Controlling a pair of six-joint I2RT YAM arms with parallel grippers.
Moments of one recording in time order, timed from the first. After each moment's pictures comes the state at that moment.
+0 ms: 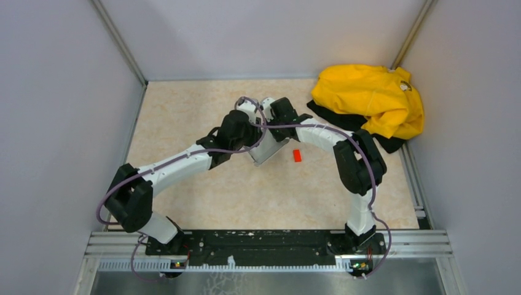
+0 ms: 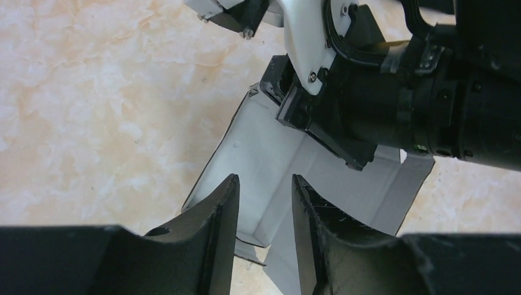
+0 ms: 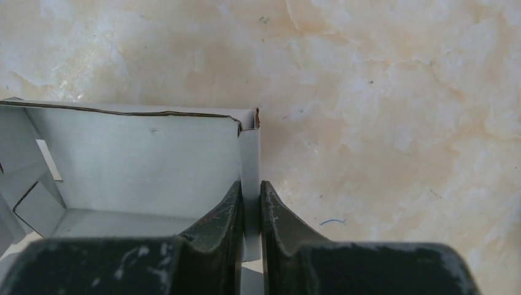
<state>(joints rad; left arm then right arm) -0.75 1.52 1.05 0.01 -0.23 -0.28 0.59 1.91 1.35 -0.27 0.00 -0.16</state>
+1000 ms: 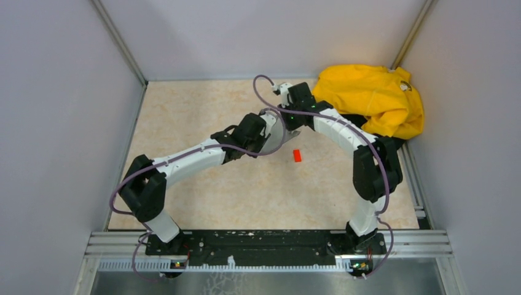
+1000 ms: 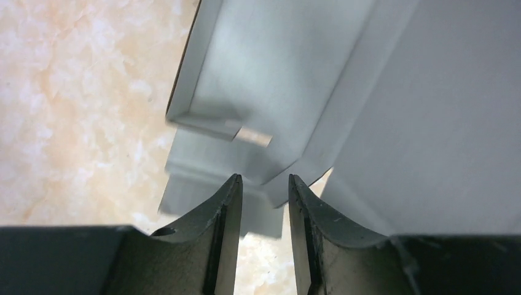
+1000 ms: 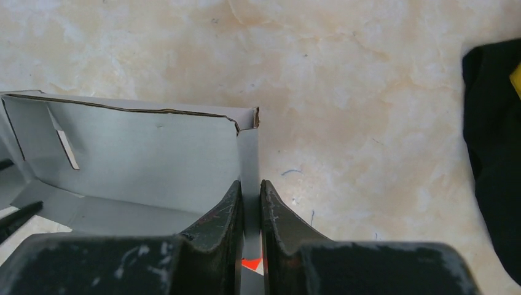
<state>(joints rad) -0.82 1.66 1.20 -0.33 -0.26 -0.01 0.49 1.79 1.43 -0.47 -0.07 -0.10</state>
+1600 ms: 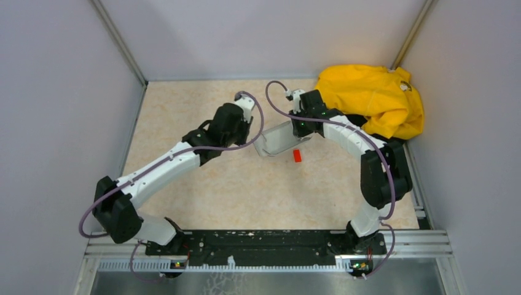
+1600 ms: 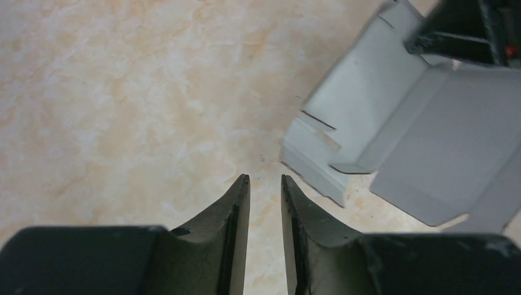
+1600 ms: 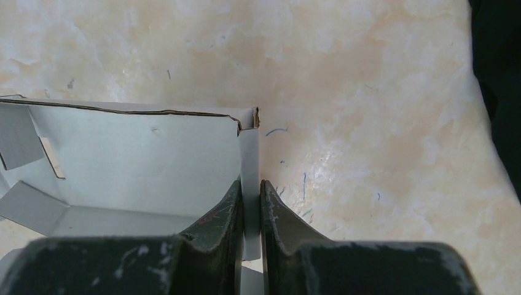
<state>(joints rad) -0.77 1.45 1.20 -0.36 -0.29 -0.10 0.41 1.70 1.28 -0.43 -0.10 -0.04</state>
